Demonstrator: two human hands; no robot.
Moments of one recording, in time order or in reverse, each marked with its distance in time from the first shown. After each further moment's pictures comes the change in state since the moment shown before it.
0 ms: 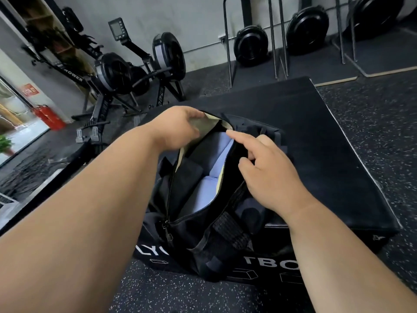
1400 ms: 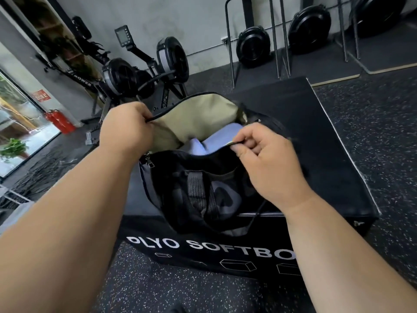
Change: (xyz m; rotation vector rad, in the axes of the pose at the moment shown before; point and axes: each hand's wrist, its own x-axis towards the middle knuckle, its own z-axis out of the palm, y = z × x) left_hand -0.060 -0.033 -0.026 0.254 0.564 -0.122; right_hand -0.020 -0.009 -0.026 0.373 0.189 -0.124
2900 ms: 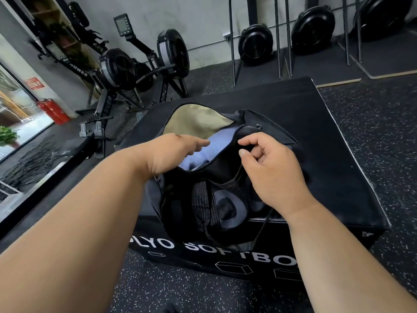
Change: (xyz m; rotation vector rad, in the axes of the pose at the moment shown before) left_hand -0.029 0.041 0.021 -0.417 -0.847 -0.017; right_hand 0.003 0.034 0.013 -0.115 -0.024 0.120
